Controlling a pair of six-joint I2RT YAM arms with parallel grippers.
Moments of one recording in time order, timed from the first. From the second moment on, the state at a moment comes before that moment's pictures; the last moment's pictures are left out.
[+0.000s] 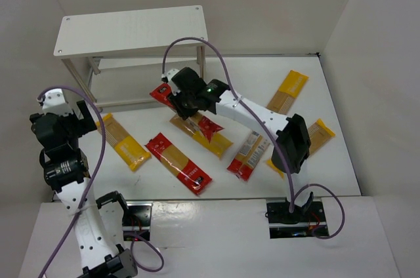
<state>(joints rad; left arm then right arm) 0.51 0.64 0.89 -0.51 0.06 0.07 0.88 1.96 1.89 -0.73 0.04 0.05</state>
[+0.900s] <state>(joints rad) 0.53 0.62 0.88 -0.51 0.04 0.07 0.96 2.50 2.51 -0.66 0.66 0.17</state>
